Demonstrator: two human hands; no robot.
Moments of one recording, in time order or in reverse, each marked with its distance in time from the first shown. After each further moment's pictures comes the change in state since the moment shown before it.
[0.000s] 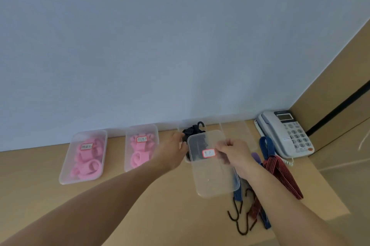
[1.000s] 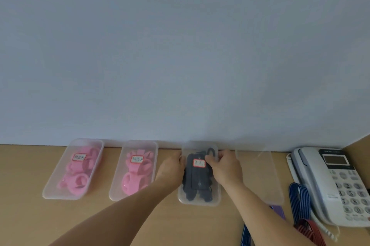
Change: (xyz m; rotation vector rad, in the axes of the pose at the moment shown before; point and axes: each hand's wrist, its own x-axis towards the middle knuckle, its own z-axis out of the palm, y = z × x) left_hand 0.079 -0.007 0.047 -0.185 0.034 -0.439; right_hand 0.138 0.005 0.042 -0.505 0.004 -0.136
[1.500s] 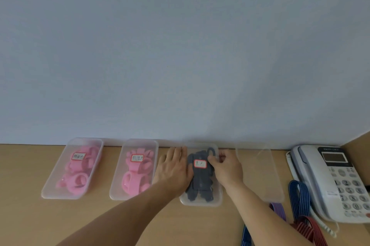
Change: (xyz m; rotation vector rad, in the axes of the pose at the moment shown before) left_hand -0.014 -0.003 0.003 0.679 0.096 0.276; right_hand -0.008 0.006 0.002 0.143 0.032 -0.025
